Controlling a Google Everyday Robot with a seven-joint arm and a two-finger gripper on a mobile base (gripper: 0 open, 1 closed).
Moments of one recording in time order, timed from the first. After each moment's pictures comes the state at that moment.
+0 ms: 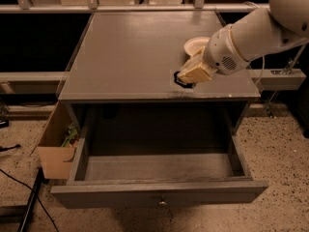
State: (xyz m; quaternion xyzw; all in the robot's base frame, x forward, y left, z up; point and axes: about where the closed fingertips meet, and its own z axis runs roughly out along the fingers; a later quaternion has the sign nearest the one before) arm 0.554 -0.078 0.915 -0.57 0.73 0.16 0.34
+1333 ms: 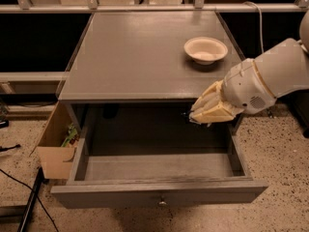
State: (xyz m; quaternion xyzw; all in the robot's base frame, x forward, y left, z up) arm 0.453 -0.099 0.886 -0.63 0.69 0.20 0.30
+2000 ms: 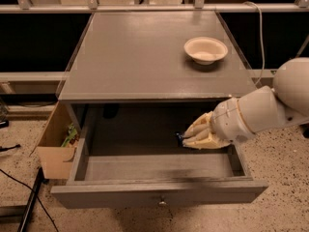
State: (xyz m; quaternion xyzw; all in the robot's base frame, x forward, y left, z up) arm 0.447 -0.094 0.799 -0.67 0.64 0.19 0.32
